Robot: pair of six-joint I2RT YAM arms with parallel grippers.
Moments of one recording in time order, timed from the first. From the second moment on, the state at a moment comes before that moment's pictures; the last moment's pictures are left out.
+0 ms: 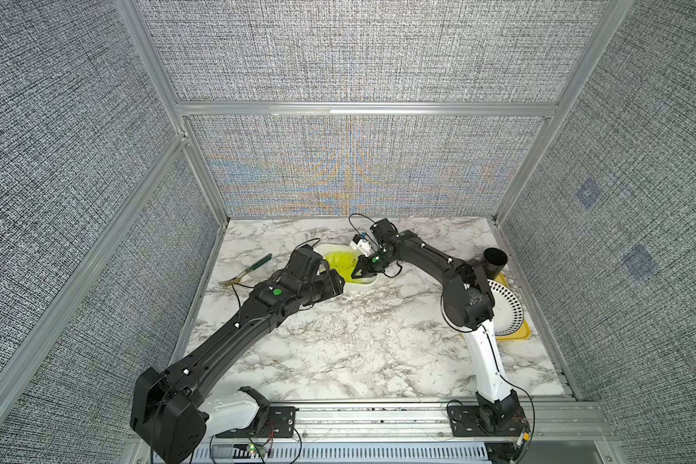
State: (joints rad) left arm -0.61 1.23 1.03 -0.57 0.09 -0.80; right arm 0.50 2.34 1.94 -0.76 -0.65 0.13
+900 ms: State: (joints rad) left arm -0.62 1.17 0.99 -0.57 0.11 -0.81; right arm 0.50 2.20 1.83 -0.71 -0.58 0.19
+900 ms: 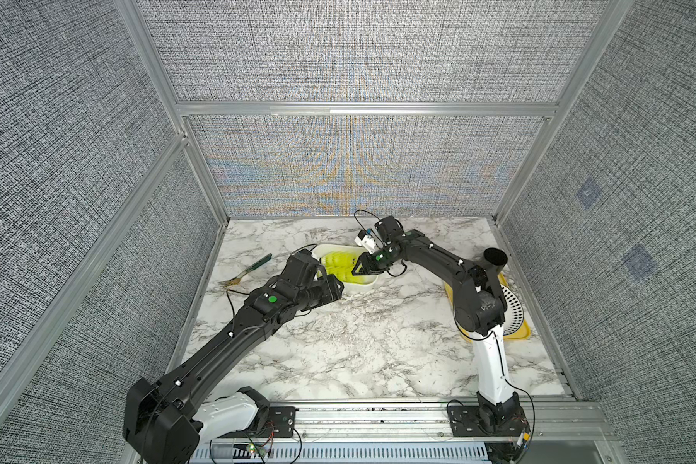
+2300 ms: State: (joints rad) left arm -0.62 0.96 1.04 -0.81 -0.04 -0.74; right arm 0.50 1.53 1.33 -0.51 -0.14 0.30
